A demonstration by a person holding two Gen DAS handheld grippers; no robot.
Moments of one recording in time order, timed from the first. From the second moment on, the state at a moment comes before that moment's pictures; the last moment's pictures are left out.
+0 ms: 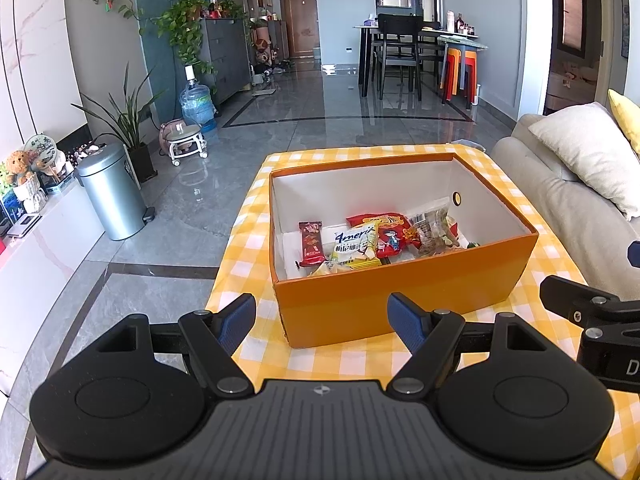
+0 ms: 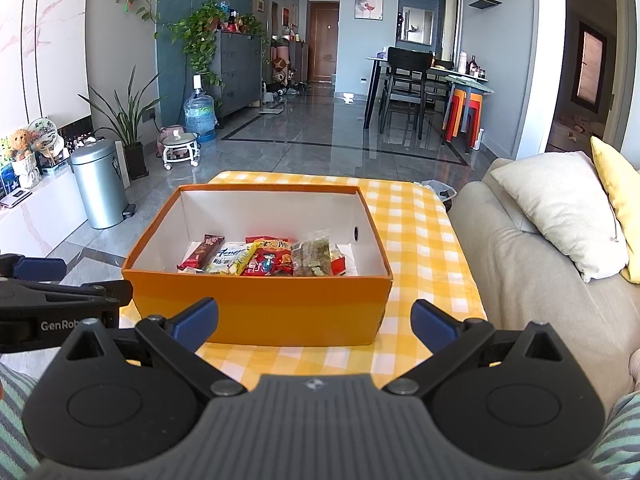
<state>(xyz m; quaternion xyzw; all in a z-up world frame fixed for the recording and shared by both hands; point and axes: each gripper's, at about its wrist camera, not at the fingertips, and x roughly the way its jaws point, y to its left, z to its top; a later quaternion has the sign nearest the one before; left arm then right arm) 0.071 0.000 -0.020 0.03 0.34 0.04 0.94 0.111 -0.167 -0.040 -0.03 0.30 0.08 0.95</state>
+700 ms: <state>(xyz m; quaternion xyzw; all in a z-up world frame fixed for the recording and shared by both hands) 0.072 -0.005 -0.014 0.03 0.35 0.04 0.94 0.115 -0.169 -0.049 -0.03 0.34 0.07 0.94</state>
